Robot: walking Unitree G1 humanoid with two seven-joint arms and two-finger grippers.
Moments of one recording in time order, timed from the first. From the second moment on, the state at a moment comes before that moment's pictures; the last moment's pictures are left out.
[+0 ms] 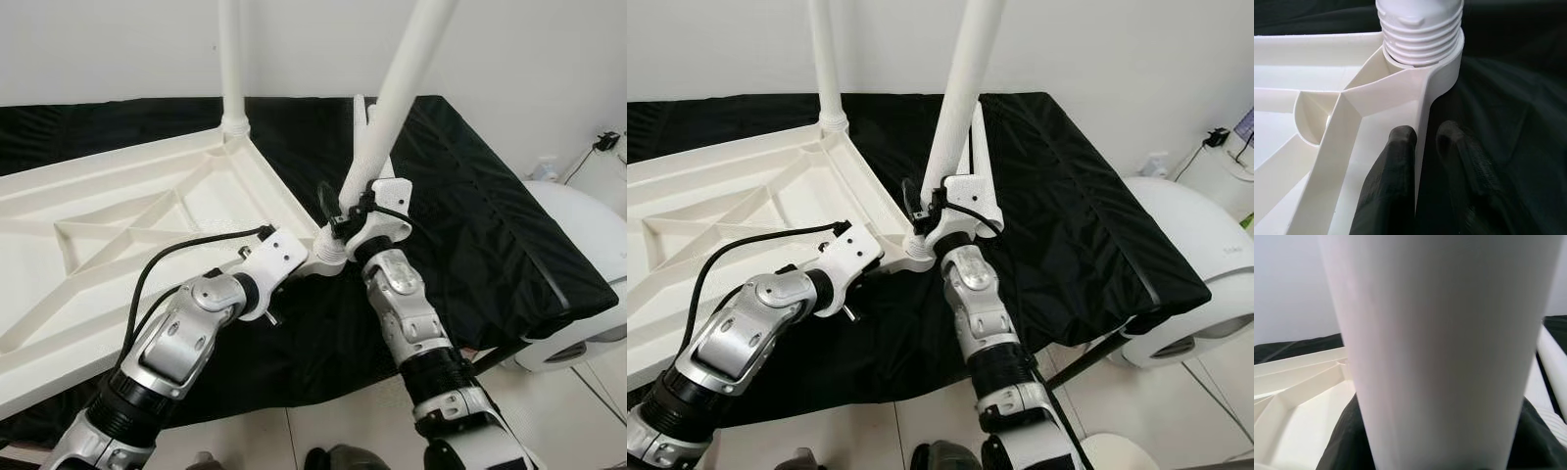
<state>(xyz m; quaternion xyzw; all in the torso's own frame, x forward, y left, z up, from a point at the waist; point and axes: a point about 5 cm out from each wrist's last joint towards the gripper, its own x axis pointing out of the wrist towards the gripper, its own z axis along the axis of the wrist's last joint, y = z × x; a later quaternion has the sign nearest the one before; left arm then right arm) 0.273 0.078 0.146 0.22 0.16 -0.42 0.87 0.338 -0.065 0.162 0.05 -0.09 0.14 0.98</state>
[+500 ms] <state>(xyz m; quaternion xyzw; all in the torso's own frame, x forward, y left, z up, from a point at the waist) 0.265 0.070 0.141 0.21 0.16 -0.44 0.86 0.350 -0.054 0.167 0.03 -0.09 0.06 0.99</state>
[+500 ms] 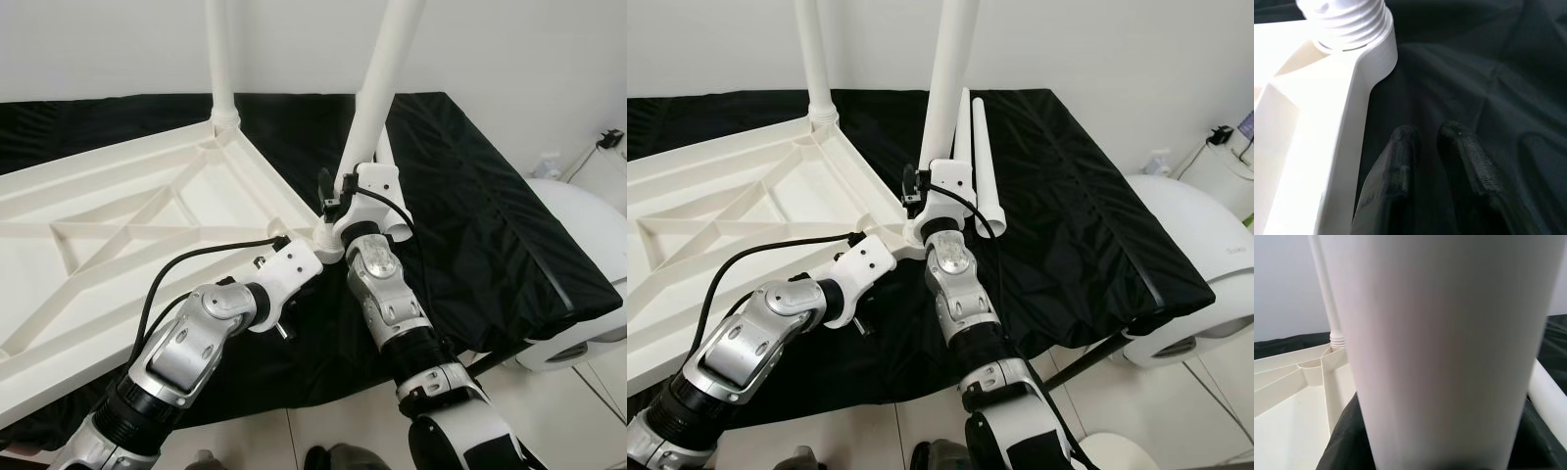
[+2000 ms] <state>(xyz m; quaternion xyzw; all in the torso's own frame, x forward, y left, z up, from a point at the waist) 0.261 0.072 0.142 0.22 0.16 -0.44 0.85 0.353 -0.086 0.158 0.07 -0.09 -0.04 0.99</state>
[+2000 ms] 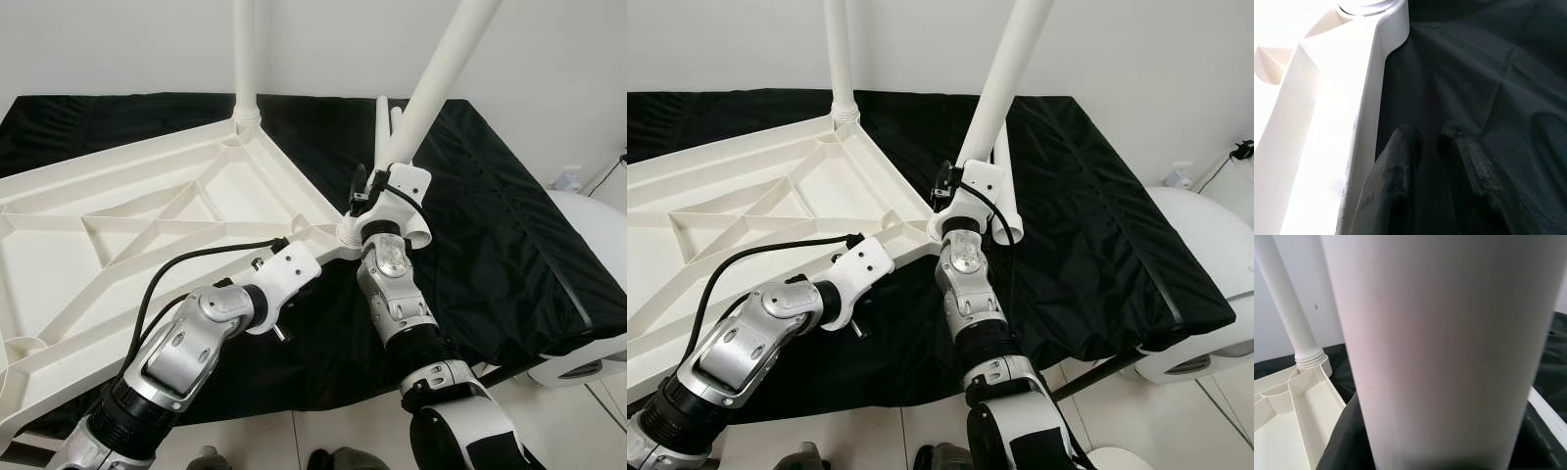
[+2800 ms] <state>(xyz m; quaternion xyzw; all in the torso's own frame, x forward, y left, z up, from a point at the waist) 0.261 0.071 0.142 0.22 0.16 -0.45 0.85 0.348 -0.093 0.142 0.04 -0.07 -0.04 1.00</state>
